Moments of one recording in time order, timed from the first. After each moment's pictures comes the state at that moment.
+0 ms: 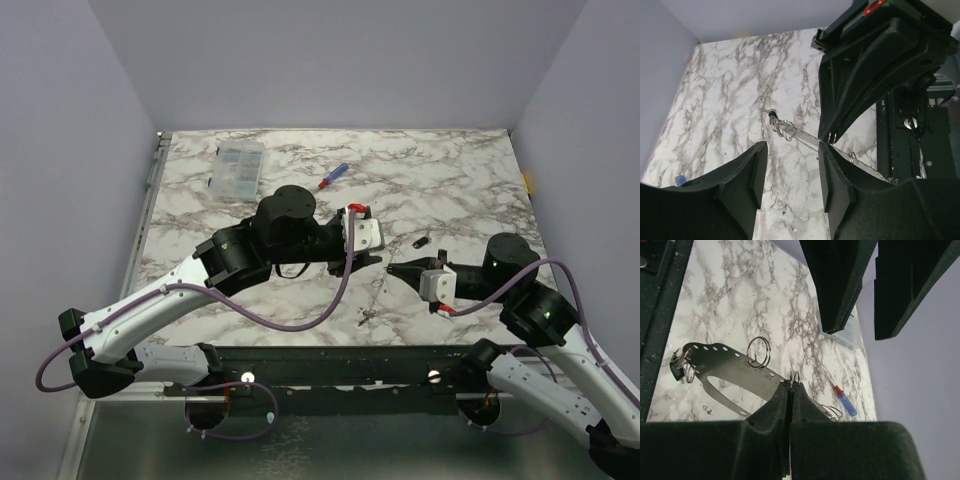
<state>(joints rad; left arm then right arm) -1.07 1.20 1.38 -0.43 0.29 0.37 0.69 0.62 0.85 -0.46 -0.65 -0.91</state>
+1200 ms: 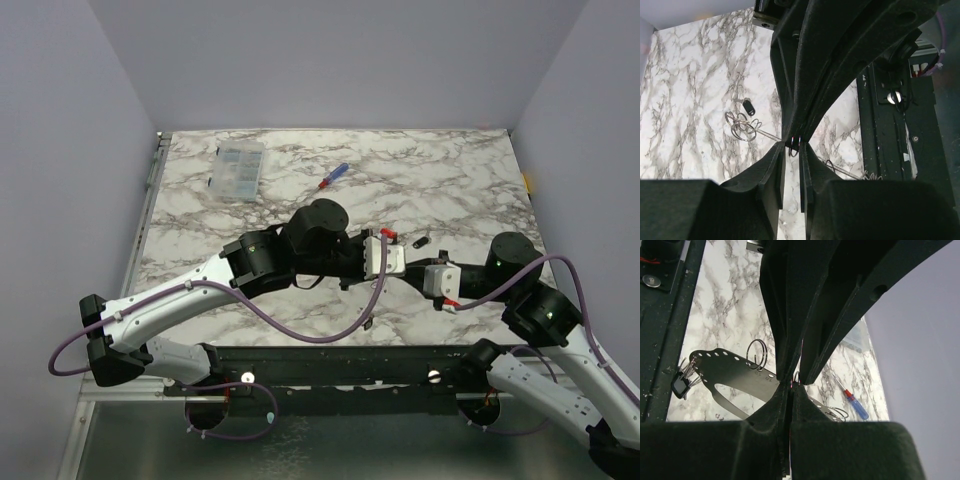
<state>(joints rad) -1.14 1.30 1.41 -0.53 0.29 0.42 0.68 0.62 0.87 -0.45 -0.67 -0.80</state>
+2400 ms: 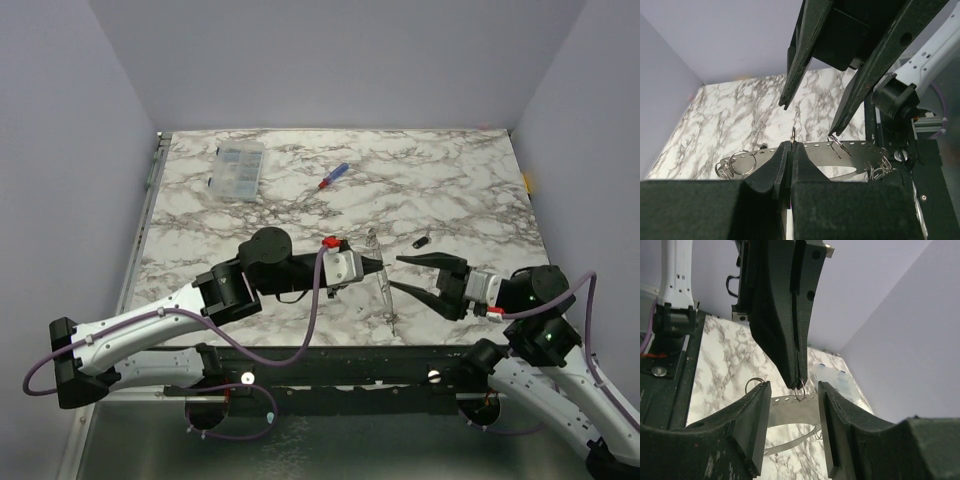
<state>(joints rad) -1.15 1.04 1.05 -0.05 0.28 0.31 0.68 0.44 0.69 -0.03 -0.71 -0.44</state>
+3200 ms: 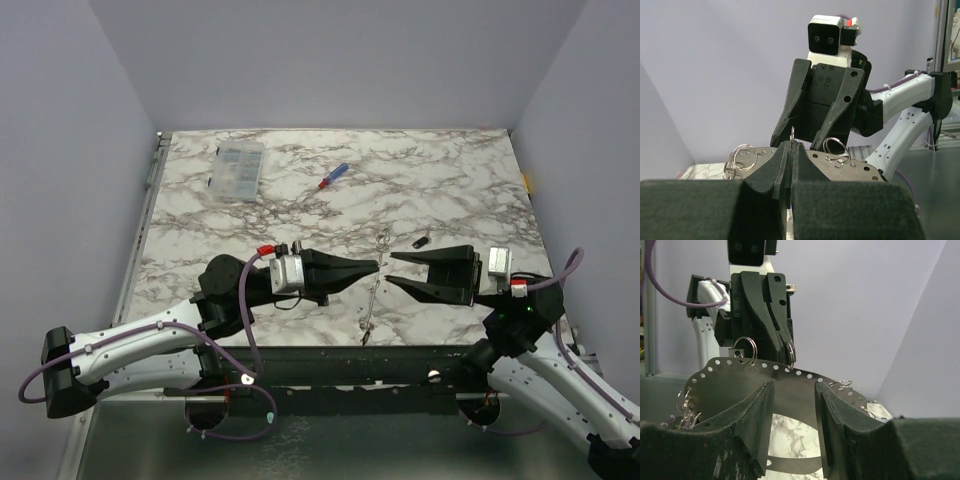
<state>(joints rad) -1.15 0.91 0.77 0.60 0.33 0.06 0.68 0.52 0.52 0.63 -0.69 0.11</state>
